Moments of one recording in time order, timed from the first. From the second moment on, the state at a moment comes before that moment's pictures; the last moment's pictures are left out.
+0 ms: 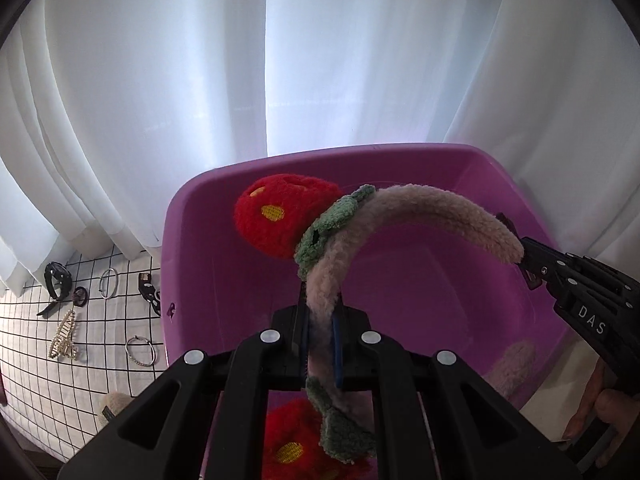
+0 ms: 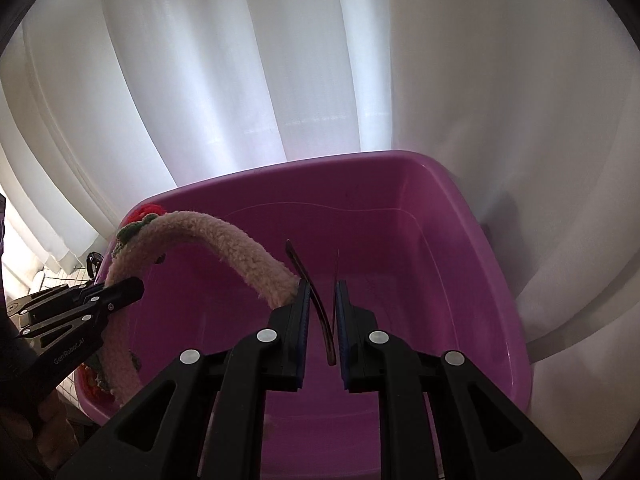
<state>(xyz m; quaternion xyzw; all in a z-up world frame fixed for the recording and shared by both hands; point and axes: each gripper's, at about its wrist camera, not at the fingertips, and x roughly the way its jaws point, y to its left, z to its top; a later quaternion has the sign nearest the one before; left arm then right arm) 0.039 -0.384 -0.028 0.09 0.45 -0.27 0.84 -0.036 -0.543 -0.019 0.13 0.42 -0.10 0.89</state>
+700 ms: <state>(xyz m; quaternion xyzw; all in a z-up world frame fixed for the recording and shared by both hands) 0.040 -0.396 -0.028 0.13 0.45 -0.20 0.86 -0.028 -0.559 -0.030 0.13 0.44 -0.08 0.89</state>
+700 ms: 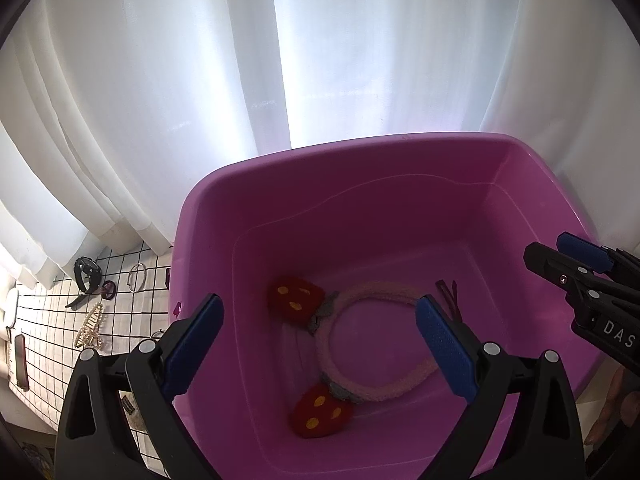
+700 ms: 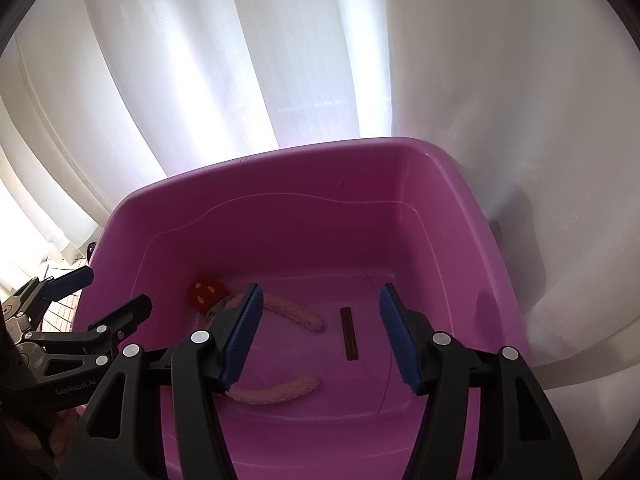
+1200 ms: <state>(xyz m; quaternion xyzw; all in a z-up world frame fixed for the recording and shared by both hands) 0.027 -0.365 -0.008 0.09 0.44 -0.20 0.87 -0.035 -0.534 -0.016 0.13 0.42 -0.04 0.90</state>
